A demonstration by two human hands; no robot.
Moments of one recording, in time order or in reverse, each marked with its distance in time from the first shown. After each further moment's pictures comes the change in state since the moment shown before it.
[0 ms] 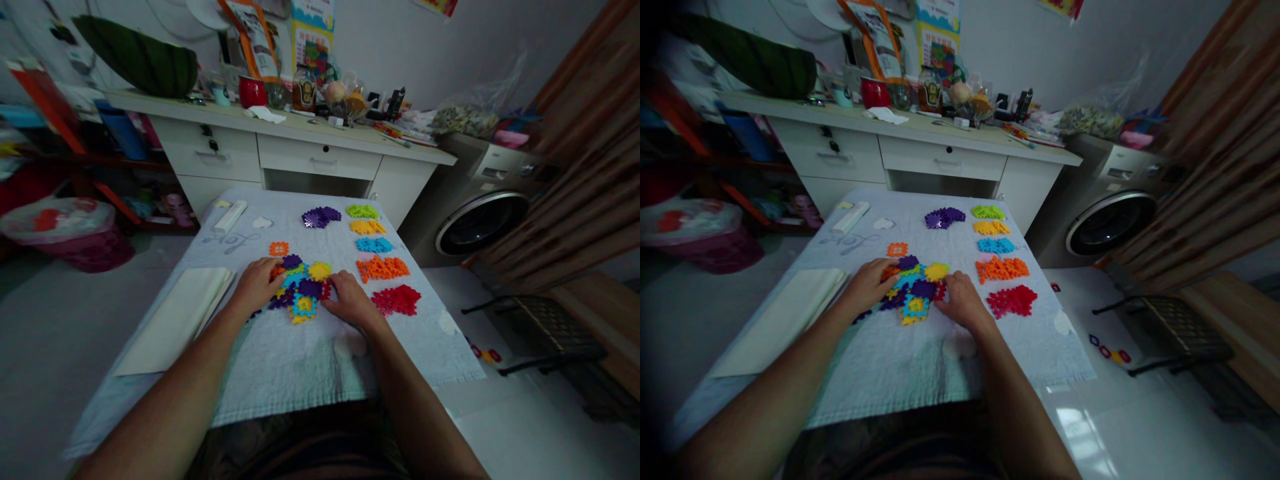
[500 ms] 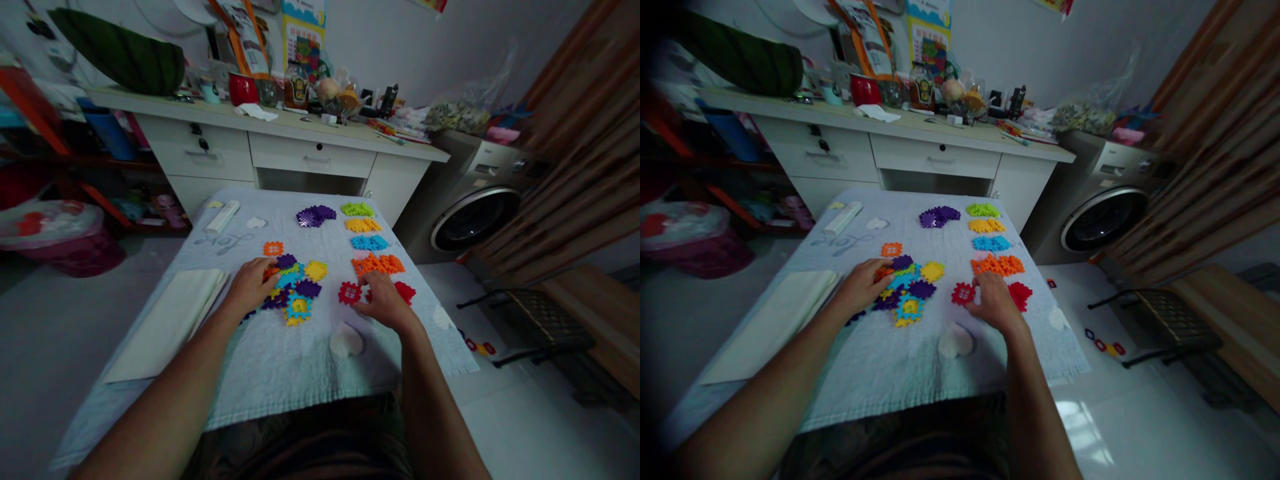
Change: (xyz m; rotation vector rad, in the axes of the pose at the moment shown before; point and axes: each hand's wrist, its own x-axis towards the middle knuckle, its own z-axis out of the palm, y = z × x) left_hand 0.001 0.003 -0.002 -0.017 -0.010 -0.029; right_hand -0.046 0.039 -0.047 -0.057 0.084 0.124
